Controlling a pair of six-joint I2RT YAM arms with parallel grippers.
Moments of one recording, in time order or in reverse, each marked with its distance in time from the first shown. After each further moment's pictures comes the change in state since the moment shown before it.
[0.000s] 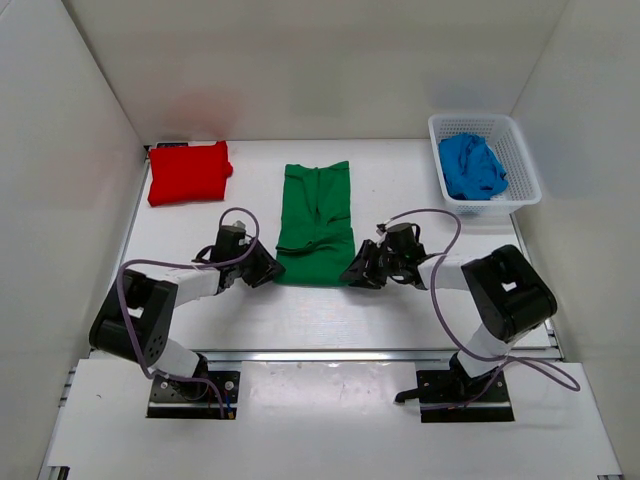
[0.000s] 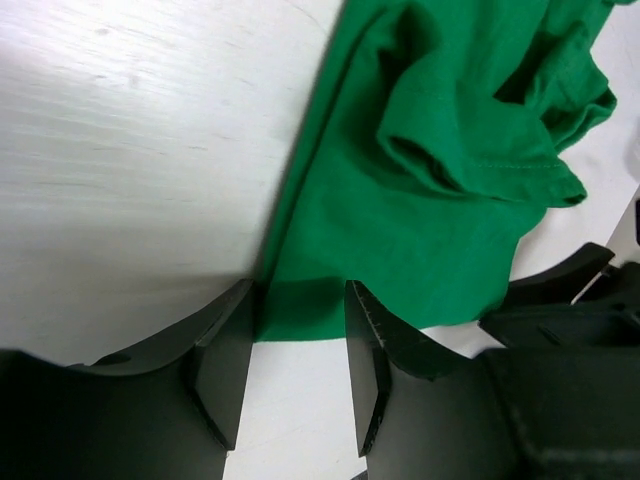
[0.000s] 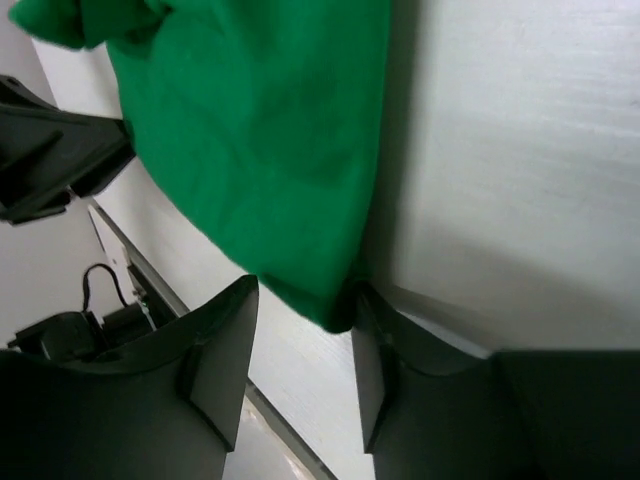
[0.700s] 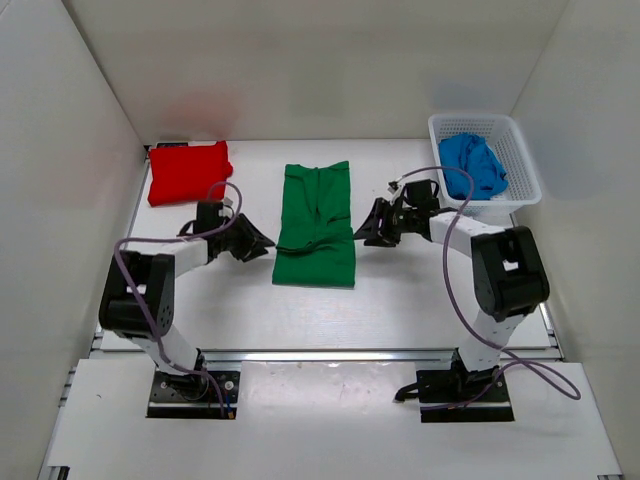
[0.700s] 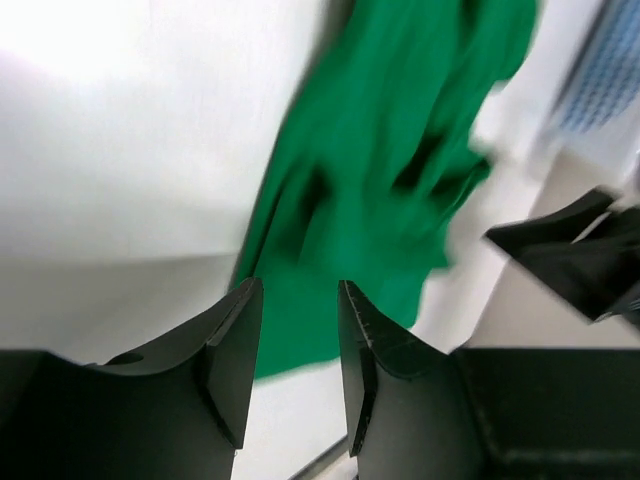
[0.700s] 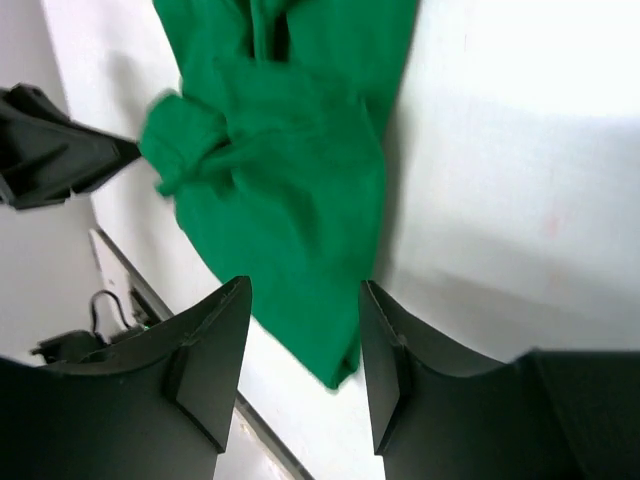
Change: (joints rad) left arm 0.206 0.170 0.256 -0.073 0.266 0.078; right arm -0.203 0.159 0.435 -0.343 -0.139 -0.269
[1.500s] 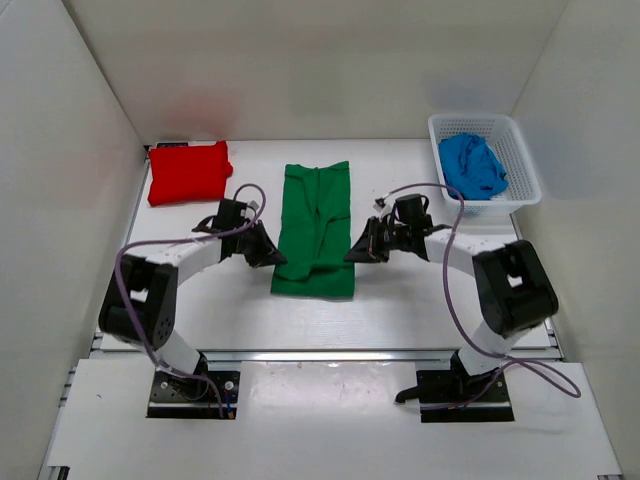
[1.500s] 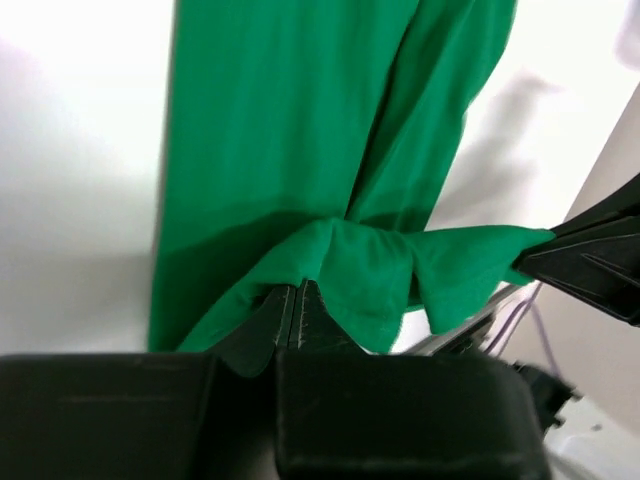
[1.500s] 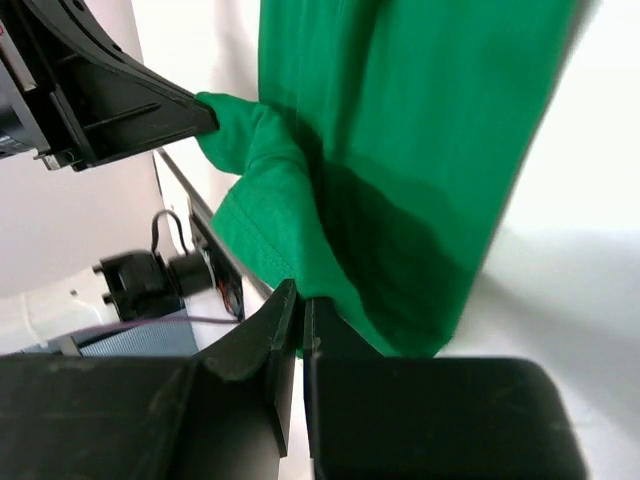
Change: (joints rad) left arm -0.174 -0.112 0.014 -0.260 -0.052 0.108; right arm 0.114 -0.174 -0.225 0.101 -0.111 0.152
